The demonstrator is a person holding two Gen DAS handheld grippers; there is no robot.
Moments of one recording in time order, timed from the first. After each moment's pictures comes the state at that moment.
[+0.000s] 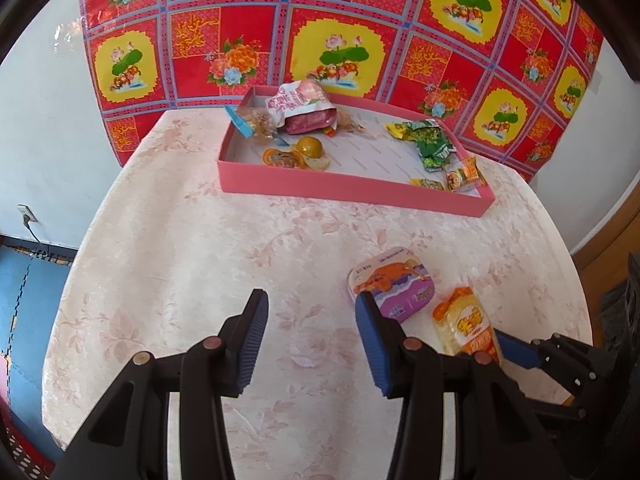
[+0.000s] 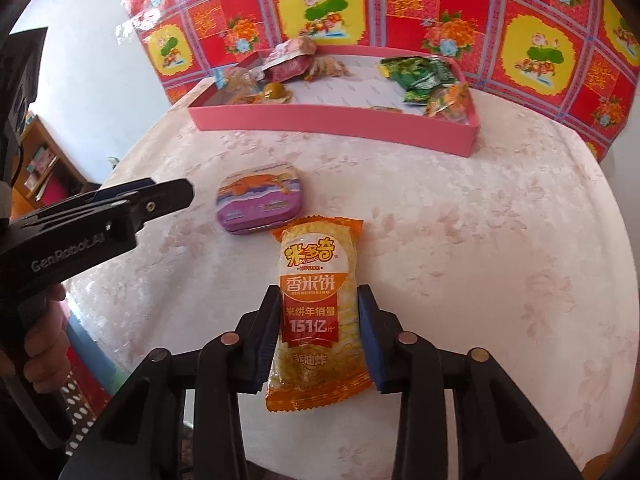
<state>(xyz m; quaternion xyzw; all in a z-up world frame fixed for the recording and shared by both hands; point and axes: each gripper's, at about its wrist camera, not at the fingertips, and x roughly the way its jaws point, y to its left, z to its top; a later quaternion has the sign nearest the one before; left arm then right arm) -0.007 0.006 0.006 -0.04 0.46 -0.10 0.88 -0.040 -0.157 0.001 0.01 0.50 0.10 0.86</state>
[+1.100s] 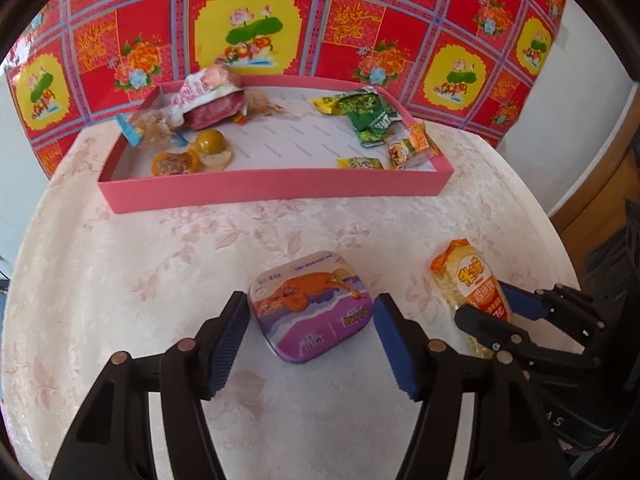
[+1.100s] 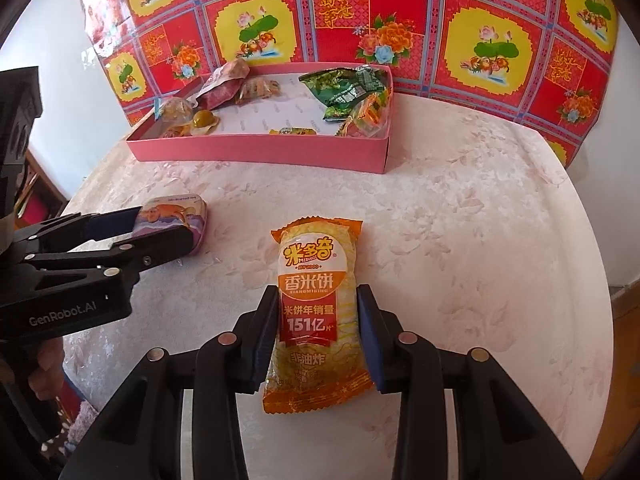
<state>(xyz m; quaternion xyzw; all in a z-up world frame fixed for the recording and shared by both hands) 0.018 -0.055 -0.015 0.00 0.47 -0.17 0.87 -0.025 -0.206 -0.004 0.01 0.48 0.07 0.87</state>
